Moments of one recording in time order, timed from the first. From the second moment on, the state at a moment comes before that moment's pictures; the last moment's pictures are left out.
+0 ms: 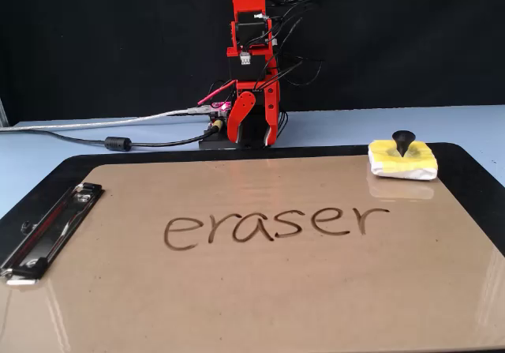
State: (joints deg) arm -6.0 132.0 140.5 84.2 -96.5
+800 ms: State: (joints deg) arm -24.3 132.0 124.1 55.8 -67.8
